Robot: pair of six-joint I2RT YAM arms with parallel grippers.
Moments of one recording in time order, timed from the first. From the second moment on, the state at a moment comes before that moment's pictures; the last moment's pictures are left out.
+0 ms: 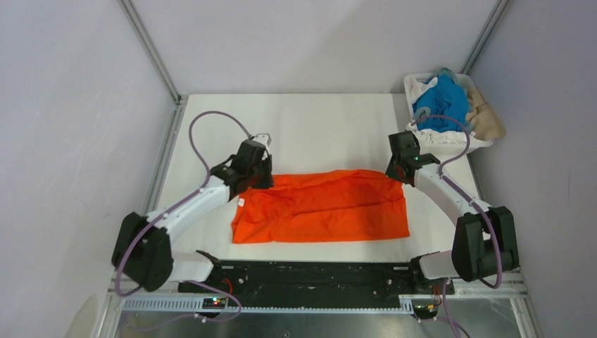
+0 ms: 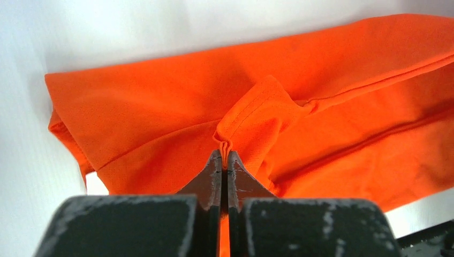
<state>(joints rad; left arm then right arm) -0.52 1.35 0.90 -0.41 -0.05 -0.41 0.25 1.39 0.93 -0.50 0.33 0.55</state>
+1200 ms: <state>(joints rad) -0.58 1.08 0.64 -0.38 -0.04 -0.54 0.26 1.39 0.80 -0.17 0.14 -0.06</state>
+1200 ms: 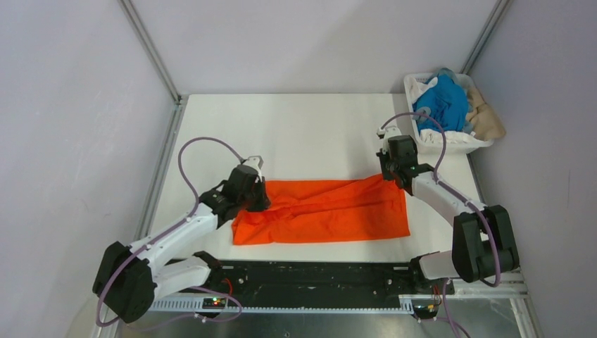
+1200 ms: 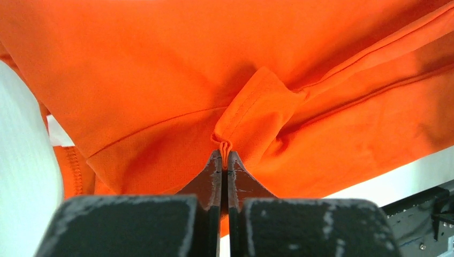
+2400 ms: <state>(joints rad) -0.69 1.19 0.68 -0.36 0.01 -0.76 0.25 1.09 0.69 -0.36 0.03 0.61</state>
